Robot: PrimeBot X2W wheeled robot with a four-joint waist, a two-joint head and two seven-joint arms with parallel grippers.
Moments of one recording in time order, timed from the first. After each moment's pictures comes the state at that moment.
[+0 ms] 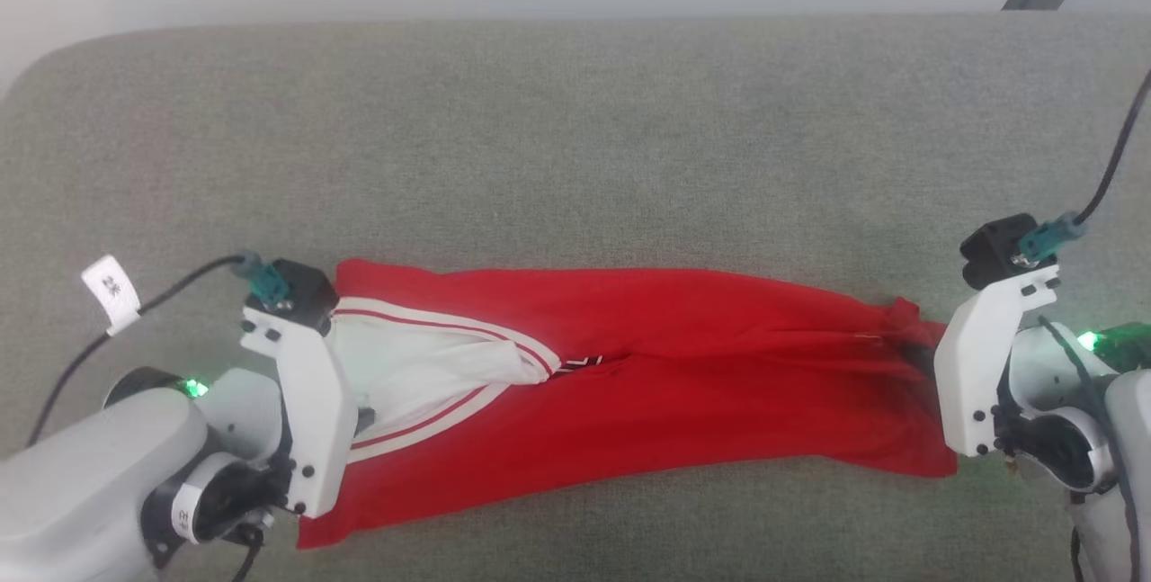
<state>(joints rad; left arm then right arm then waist) -0.78 0.91 -1.14 -0.02 -1.28 0.28 0.57 -0.34 -0.38 0.16 0.13 0.53 0.13 0.87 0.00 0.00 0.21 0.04</state>
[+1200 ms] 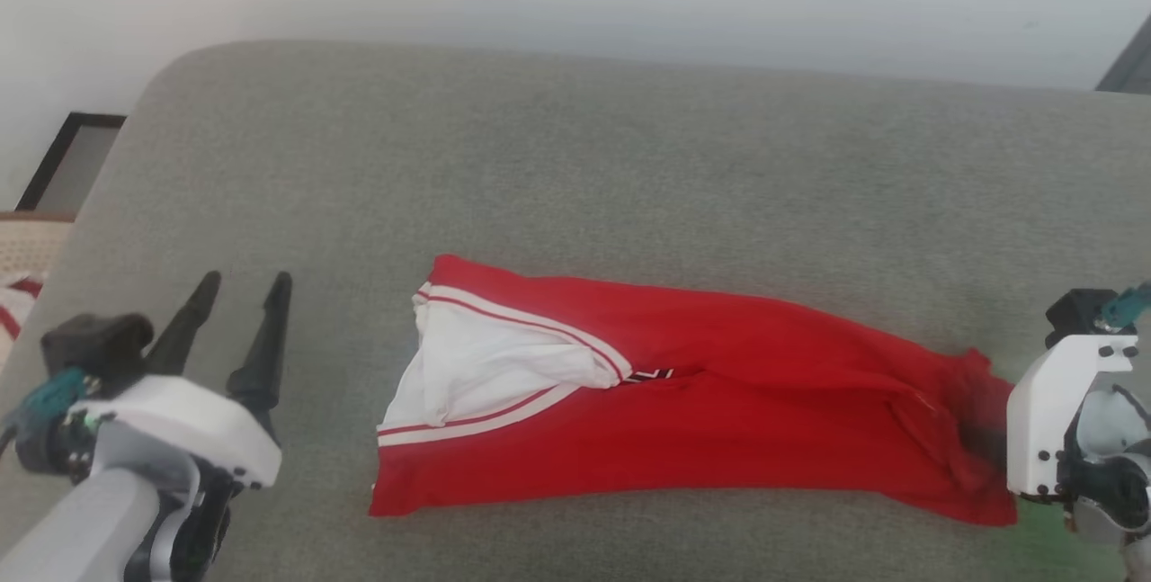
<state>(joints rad) -0.36 0.74 -0.61 0.15 -1.01 0.23 -0.26 -0.27 -0.39 0.01 0.32 0.56 0.13 0.87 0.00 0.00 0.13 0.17</state>
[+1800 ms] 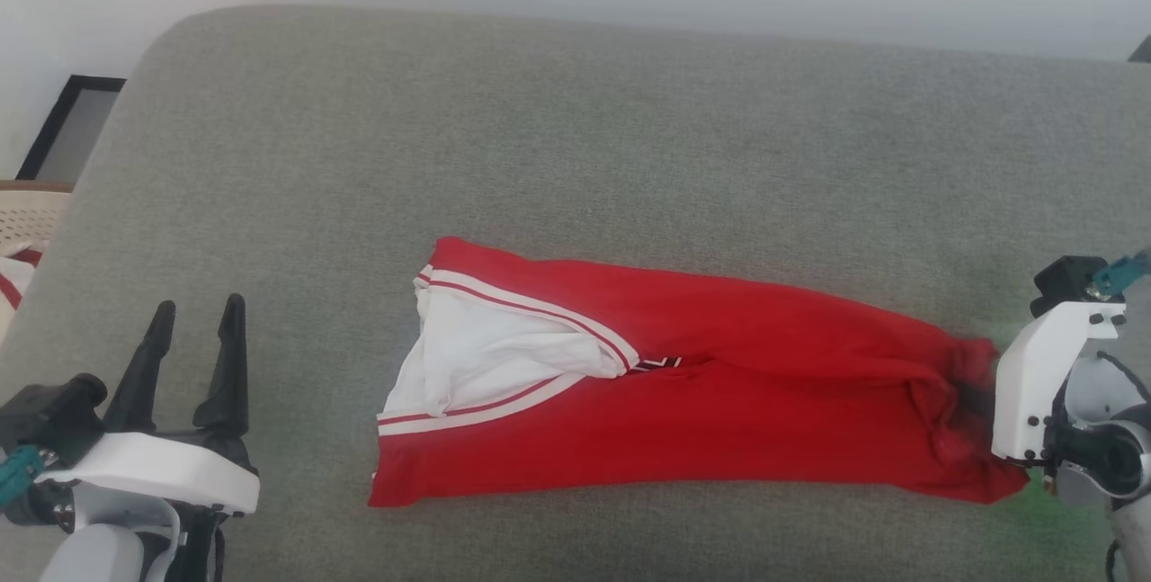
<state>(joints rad) -0.14 0.39 -0.05 0.23 -0.61 -0.06 -0.26 -0.36 -0.39 0.07 0.42 0.66 0.13 0.80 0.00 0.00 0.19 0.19</state>
